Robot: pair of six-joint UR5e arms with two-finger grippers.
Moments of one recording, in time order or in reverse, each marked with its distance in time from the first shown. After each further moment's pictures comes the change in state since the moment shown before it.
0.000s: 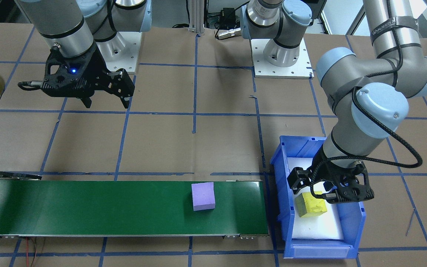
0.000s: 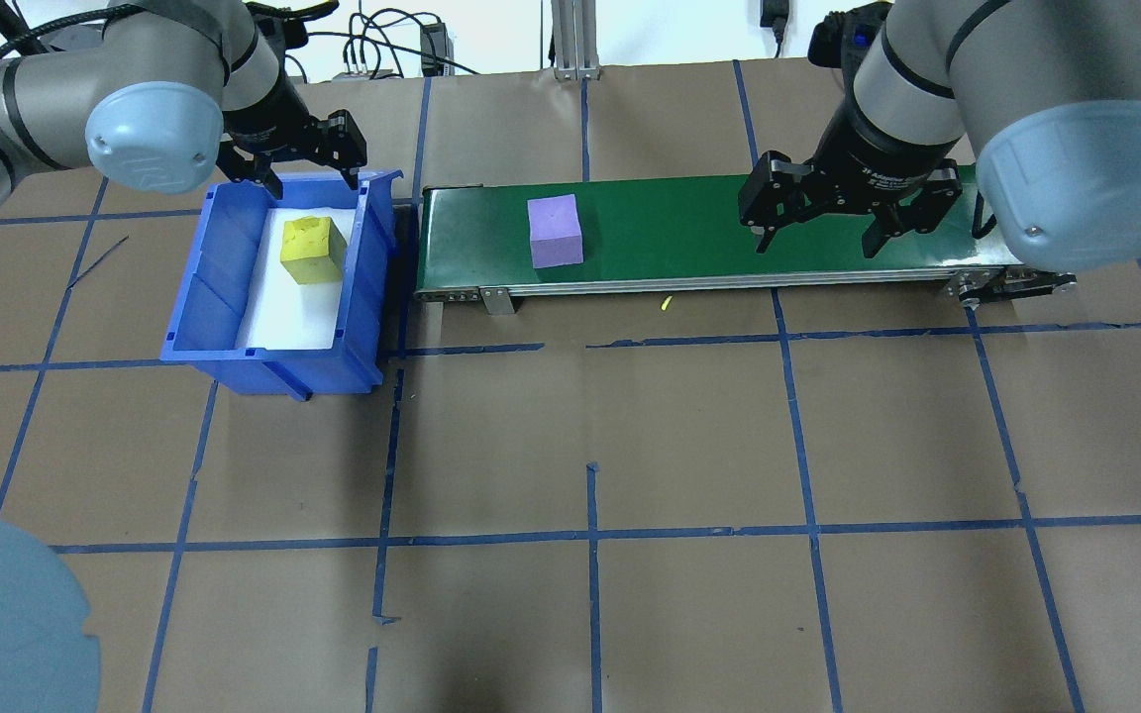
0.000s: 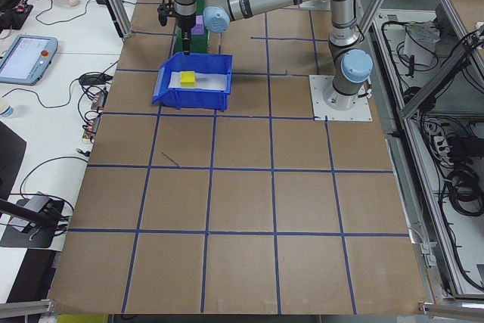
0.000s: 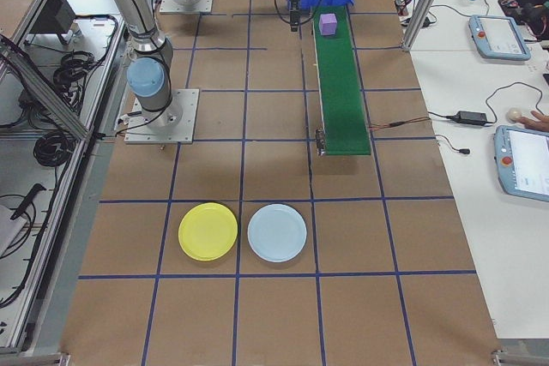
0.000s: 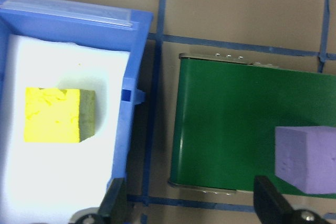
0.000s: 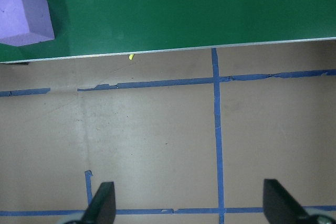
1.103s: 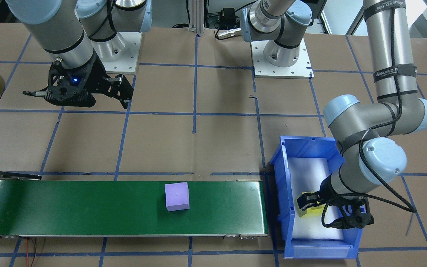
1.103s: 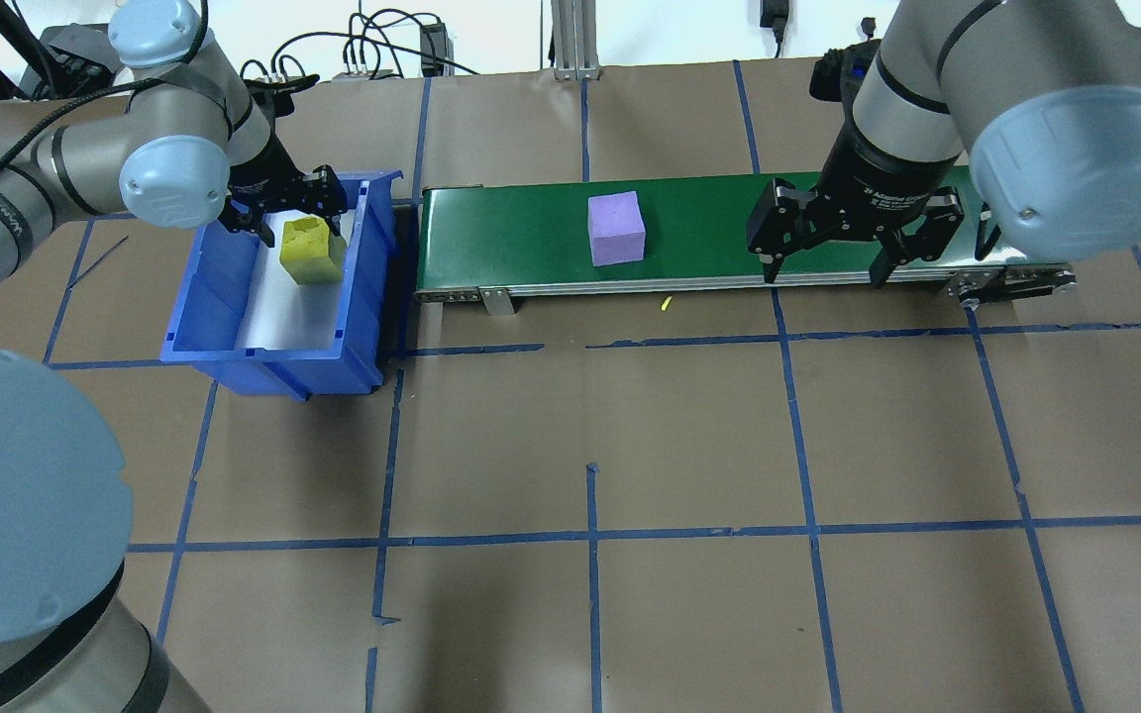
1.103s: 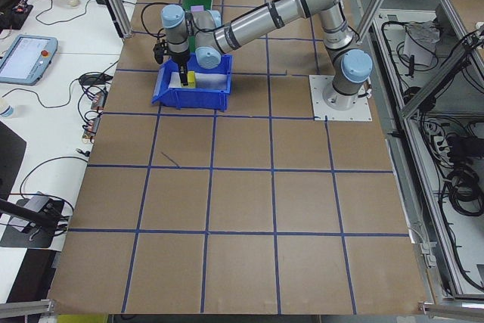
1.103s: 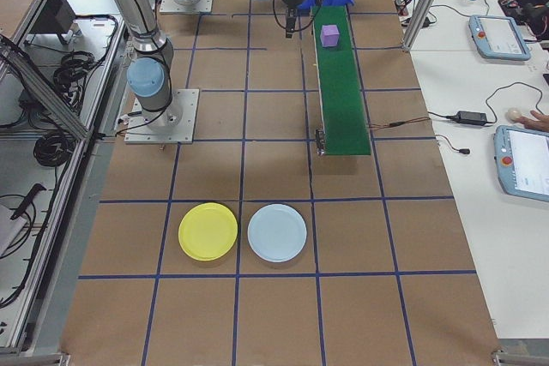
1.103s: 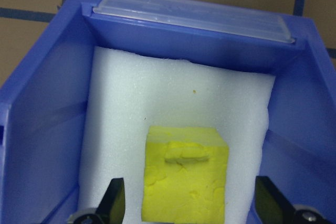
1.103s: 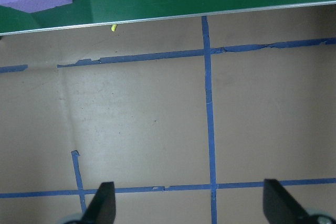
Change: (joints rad) left arm 0.069 -0.146 -0.023 0.090 -0.002 0.007; right arm -0.012 0.035 -0.001 0.086 -0.014 0.001
